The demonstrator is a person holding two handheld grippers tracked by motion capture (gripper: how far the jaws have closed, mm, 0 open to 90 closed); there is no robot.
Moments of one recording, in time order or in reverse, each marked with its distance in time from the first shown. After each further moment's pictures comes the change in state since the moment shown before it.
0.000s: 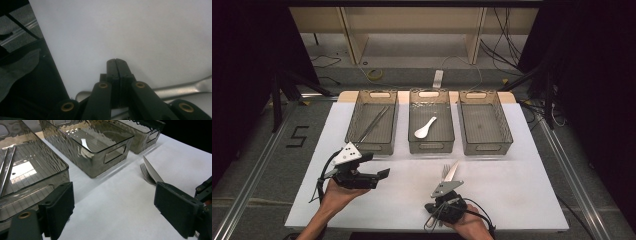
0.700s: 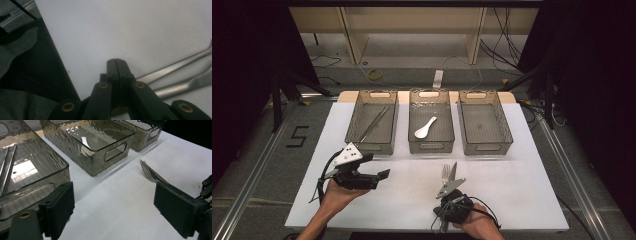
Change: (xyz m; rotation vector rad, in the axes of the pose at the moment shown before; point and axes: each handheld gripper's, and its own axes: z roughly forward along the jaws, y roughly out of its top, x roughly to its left) left arm -0.001 -0.001 0.000 0.011 0.006 0.008; right arm -0.010 -0.005 -0.016 0.146 0.011 -0.022
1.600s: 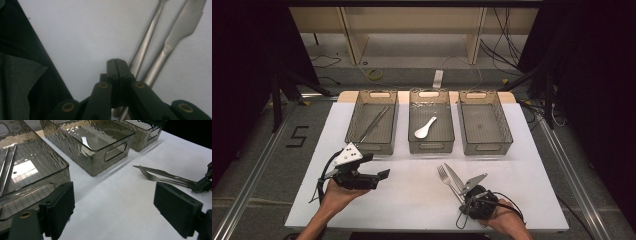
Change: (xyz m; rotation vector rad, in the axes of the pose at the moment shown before) left arm 0.000 0.000 0.000 0.002 0.002 0.003; right arm -0.036 -0.031 -0.036 0.127 -0.072 0.021
